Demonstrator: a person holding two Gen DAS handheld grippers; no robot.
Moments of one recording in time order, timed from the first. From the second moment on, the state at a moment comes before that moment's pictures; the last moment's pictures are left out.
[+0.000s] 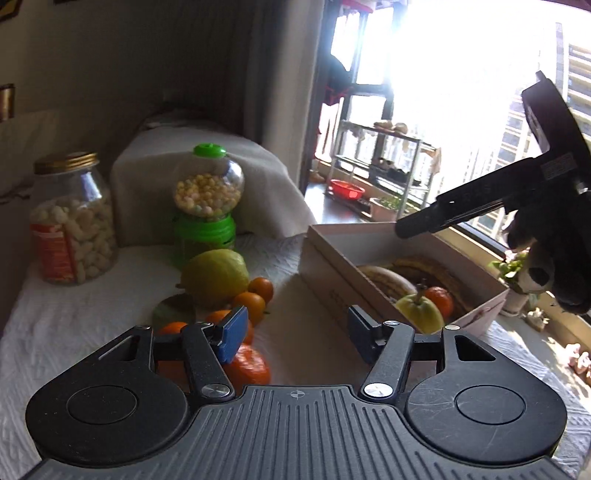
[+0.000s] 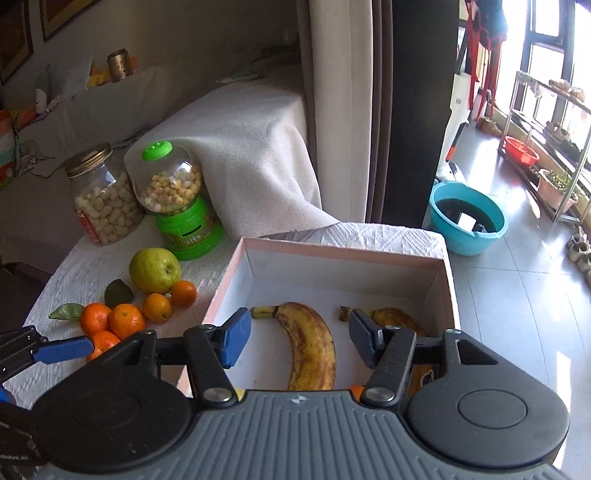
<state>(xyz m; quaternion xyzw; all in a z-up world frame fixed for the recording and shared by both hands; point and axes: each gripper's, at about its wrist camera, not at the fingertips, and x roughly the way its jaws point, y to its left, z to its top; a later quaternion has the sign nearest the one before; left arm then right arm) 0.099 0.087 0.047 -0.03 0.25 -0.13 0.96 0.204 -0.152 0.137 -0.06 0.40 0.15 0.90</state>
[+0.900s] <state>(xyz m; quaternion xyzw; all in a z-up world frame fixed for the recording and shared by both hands) 0.094 0.185 0.009 -0.15 0.22 0.01 0.96 0.223 0.093 0.047 -0.41 0.34 0.23 0.81</state>
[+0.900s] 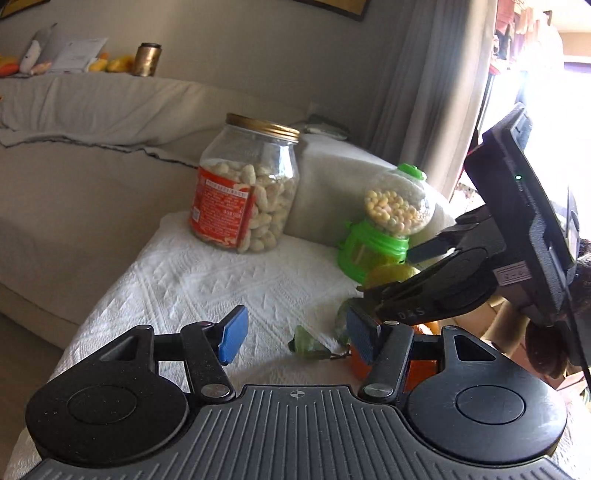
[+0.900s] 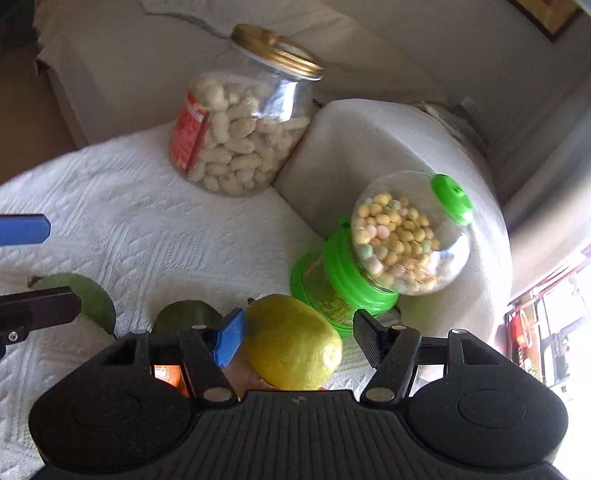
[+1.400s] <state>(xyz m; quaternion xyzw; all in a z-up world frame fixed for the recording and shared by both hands) 0.095 0.177 0.007 -0.12 0.23 0.03 0.96 0.258 0.053 0.046 -0.30 0.43 0.19 0.83</state>
